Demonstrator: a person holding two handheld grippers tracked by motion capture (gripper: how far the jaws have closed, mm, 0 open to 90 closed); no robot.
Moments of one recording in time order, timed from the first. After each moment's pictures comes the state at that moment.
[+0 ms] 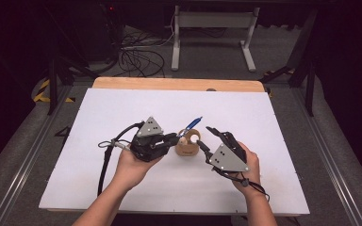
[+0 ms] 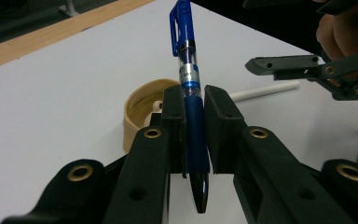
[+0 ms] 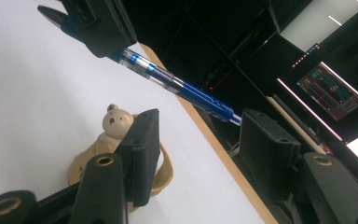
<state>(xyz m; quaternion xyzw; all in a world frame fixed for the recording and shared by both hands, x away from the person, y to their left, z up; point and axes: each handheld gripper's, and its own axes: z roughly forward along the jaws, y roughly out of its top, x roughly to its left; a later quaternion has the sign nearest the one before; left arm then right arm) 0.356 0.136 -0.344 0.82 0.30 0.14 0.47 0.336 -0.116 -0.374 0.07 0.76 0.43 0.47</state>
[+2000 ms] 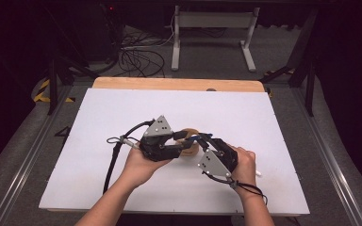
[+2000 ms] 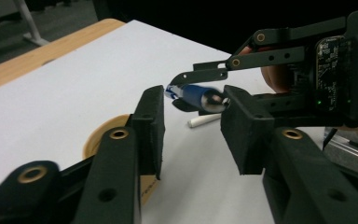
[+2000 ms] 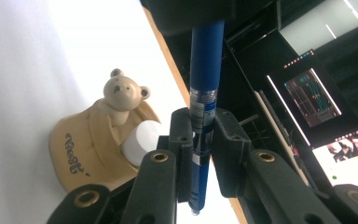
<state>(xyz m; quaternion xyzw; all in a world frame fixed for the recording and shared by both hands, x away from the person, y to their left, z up) 0.356 0.120 -0.334 0.82 0.24 0.13 0.51 0.338 -0.098 -0.387 0.03 0.78 0.34 0.52</state>
